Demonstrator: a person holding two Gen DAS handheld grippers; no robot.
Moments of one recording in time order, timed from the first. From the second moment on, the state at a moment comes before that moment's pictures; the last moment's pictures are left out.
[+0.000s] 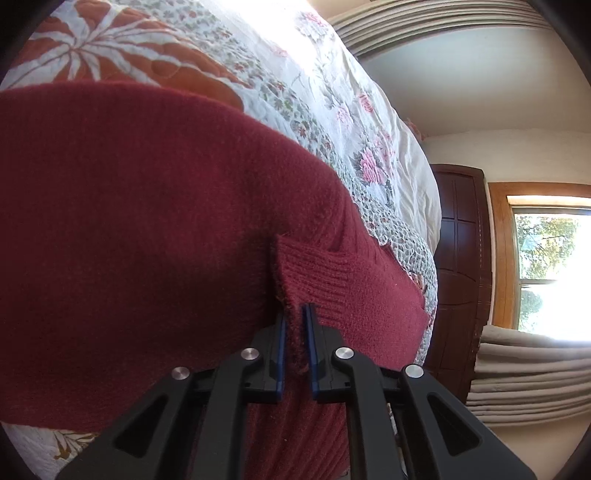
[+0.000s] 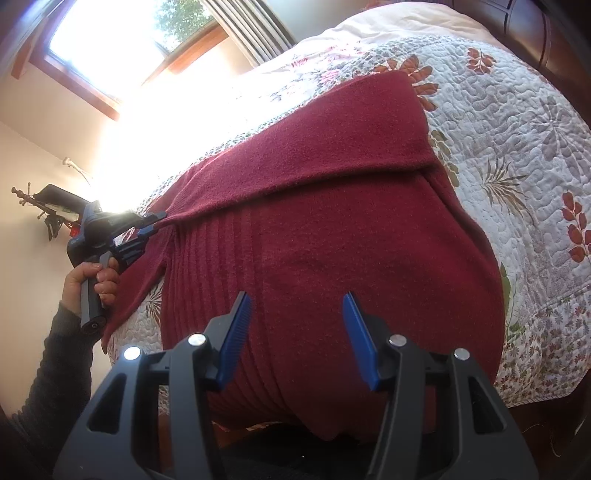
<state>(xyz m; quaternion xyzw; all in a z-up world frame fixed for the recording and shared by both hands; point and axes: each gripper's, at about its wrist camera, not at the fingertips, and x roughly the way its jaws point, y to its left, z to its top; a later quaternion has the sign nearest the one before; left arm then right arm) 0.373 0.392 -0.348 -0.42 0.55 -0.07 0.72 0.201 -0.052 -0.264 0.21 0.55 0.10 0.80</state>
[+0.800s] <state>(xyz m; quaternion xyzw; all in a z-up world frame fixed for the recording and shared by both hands) 0.139 0.575 -0.318 -0.60 0.30 0.14 0.73 0.230 -0.006 -0.234 0.16 0.54 0.19 0.81</state>
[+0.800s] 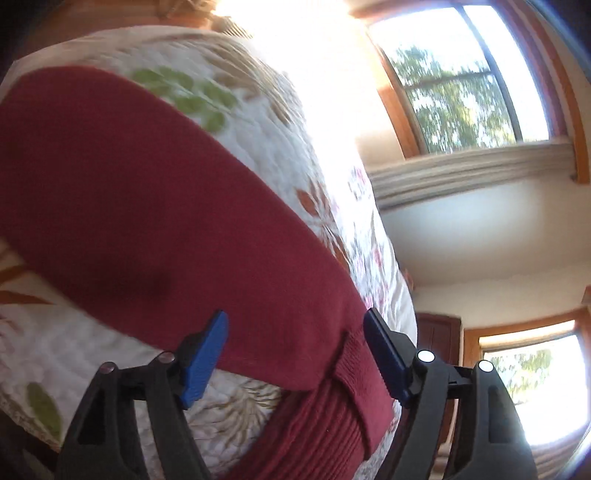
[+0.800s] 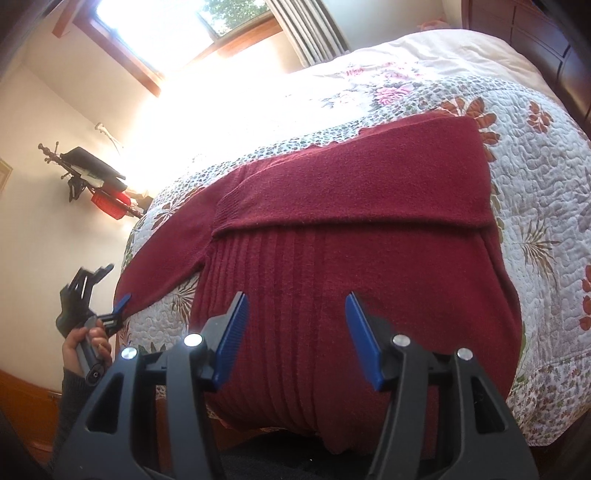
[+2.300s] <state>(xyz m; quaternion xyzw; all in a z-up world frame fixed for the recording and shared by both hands) 0.372 0.273 -0.163 -0.21 0.40 -0.13 0.88 0.216 -0.132 -0.225 0.24 0.50 0.13 0.82</state>
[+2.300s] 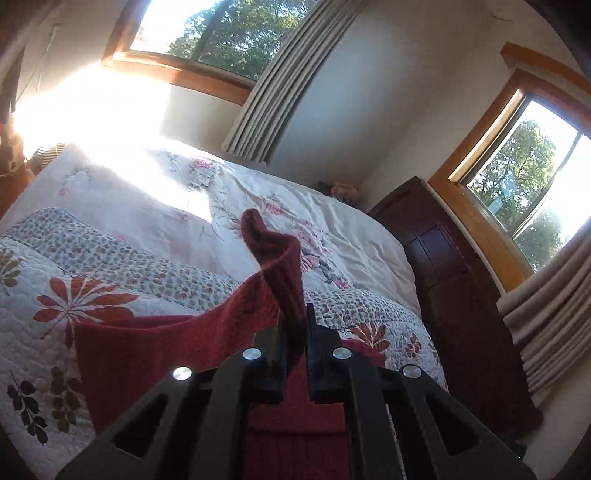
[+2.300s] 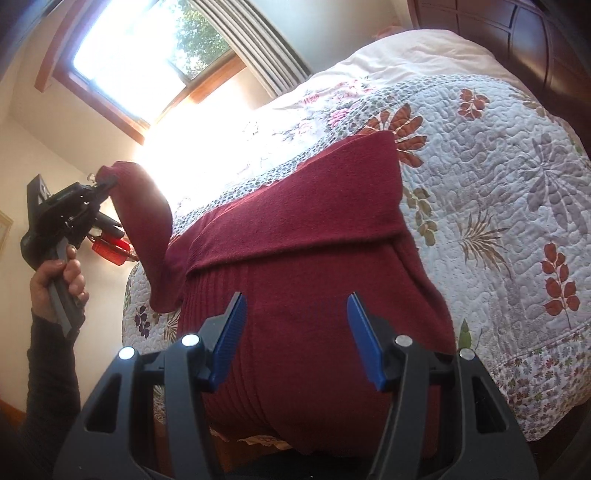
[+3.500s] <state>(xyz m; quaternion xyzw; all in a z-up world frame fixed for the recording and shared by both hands) 0.180 0.322 -0.294 -0.41 0.49 -0.04 0.77 0.448 -0.077 -0.349 0.38 0.63 0.24 0.63</state>
